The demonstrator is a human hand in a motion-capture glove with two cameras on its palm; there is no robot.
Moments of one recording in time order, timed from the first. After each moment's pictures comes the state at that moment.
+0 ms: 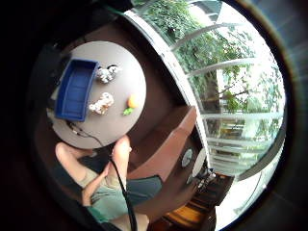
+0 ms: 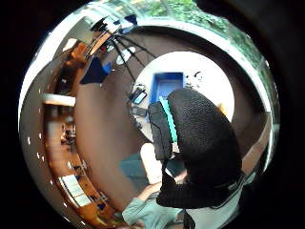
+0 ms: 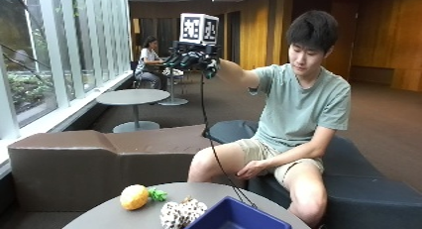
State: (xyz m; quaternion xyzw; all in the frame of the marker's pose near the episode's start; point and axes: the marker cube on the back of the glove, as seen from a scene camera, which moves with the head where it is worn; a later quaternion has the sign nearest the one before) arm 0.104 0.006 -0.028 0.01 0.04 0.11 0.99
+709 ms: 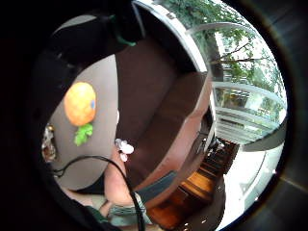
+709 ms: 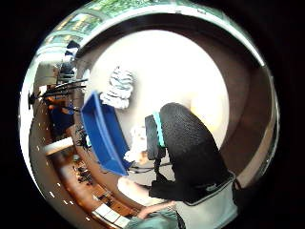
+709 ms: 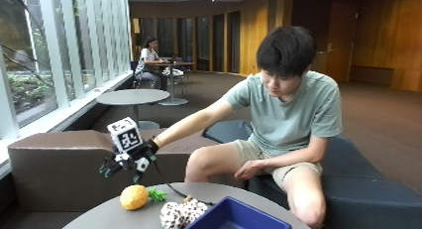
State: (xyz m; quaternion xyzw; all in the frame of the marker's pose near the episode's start) arm 0.353 -0.065 0.315 -0.12 0.00 0.26 0.96
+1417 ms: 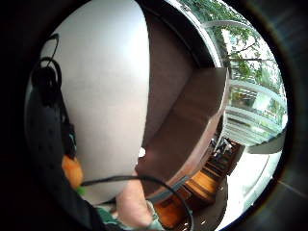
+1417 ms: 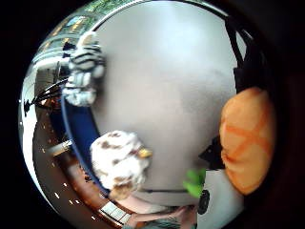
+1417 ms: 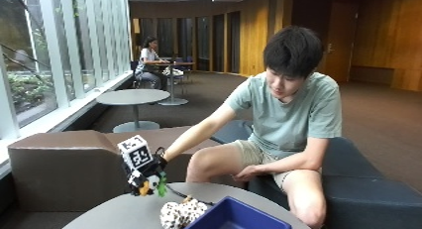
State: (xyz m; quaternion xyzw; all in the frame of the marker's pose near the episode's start) arm 0.323 -0.052 0.408 -0.13 -0.02 0.28 0.95
